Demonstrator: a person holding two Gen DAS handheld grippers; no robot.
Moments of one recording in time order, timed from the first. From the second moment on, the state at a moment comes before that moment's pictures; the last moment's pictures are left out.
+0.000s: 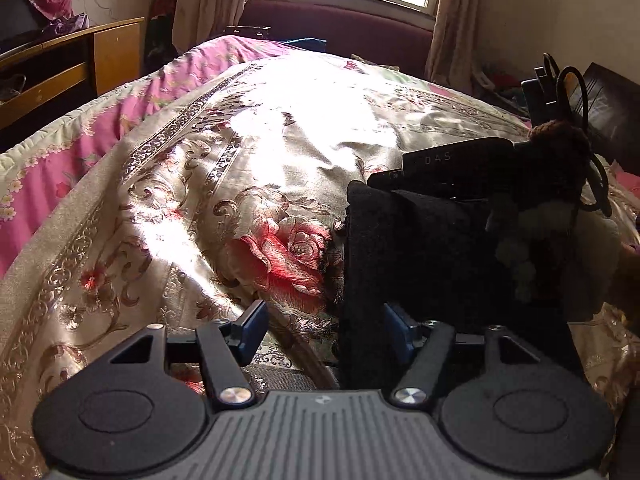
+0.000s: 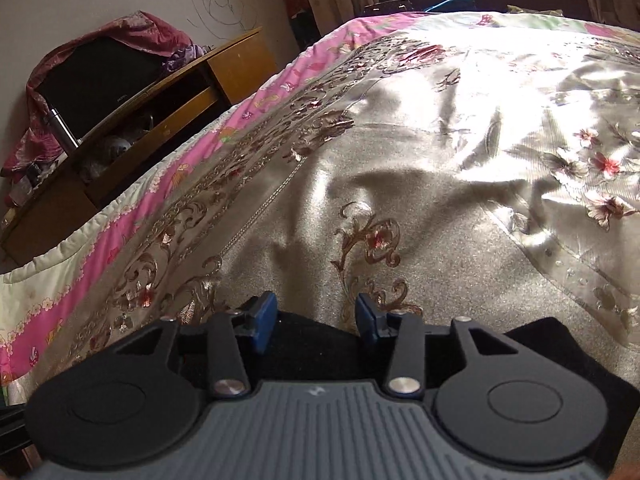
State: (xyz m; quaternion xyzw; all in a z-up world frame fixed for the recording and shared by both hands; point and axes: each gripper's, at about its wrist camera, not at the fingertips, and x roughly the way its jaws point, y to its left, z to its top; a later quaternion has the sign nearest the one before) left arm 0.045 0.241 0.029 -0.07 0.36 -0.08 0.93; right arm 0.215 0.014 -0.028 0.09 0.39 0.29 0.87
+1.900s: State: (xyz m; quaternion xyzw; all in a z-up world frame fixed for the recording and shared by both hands) left arm 0.116 0.190 0.005 -0.03 0.40 -0.21 0.89; right arm 0.104 -0.122 -0.066 0.26 0.45 0.21 0.83
